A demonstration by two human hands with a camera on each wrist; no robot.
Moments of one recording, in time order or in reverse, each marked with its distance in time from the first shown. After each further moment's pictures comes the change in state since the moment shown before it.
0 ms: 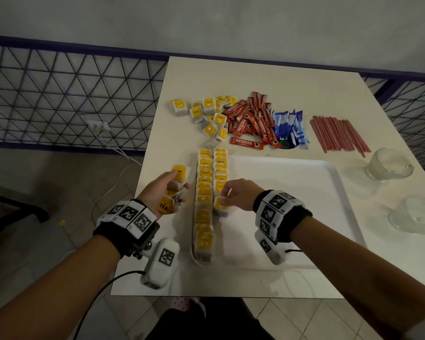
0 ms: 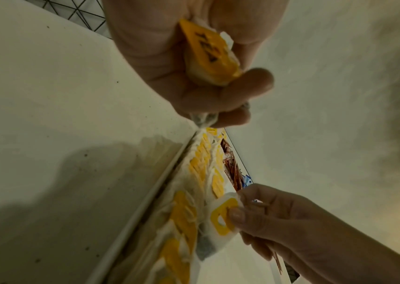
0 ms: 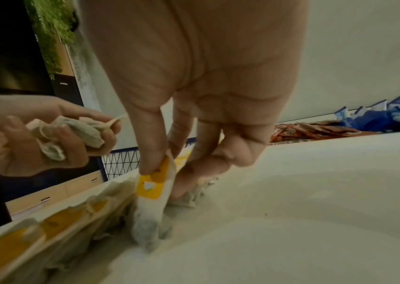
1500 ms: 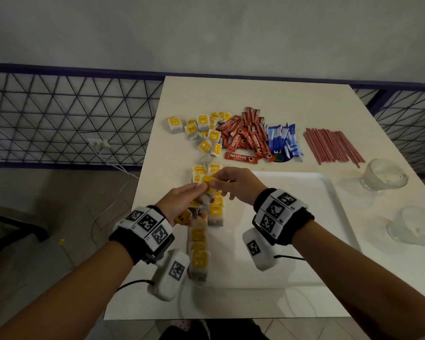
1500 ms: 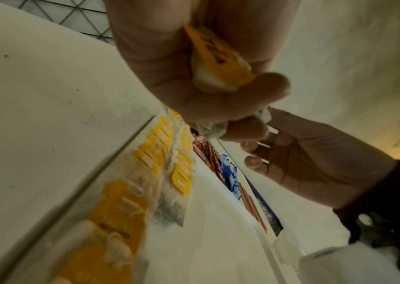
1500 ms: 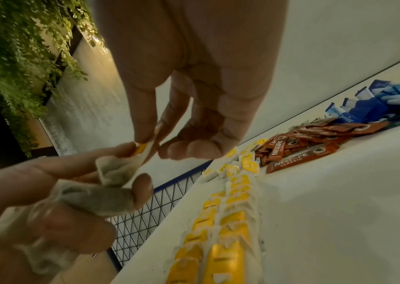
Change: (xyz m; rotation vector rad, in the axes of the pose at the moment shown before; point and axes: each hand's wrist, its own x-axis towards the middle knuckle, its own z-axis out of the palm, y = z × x) left_hand -0.009 0.013 0.046 0.263 -0.127 0.134; right_hand 0.001 -0.008 -0.032 0.506 0.208 -0.232
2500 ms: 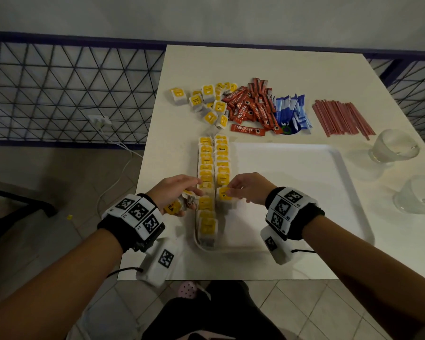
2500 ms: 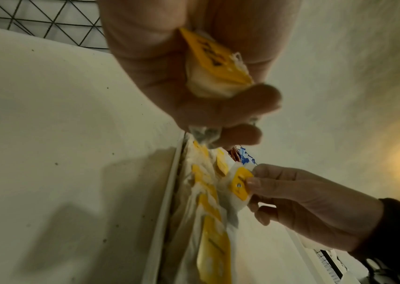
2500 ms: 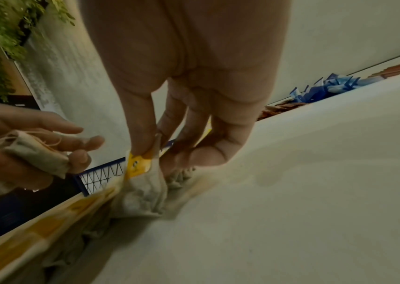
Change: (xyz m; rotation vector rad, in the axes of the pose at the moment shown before) left_hand -0.020 -0.032 -0.027 0.151 0.043 -0.120; right_hand -0.024 0.051 0.025 -0.204 -0.105 0.228
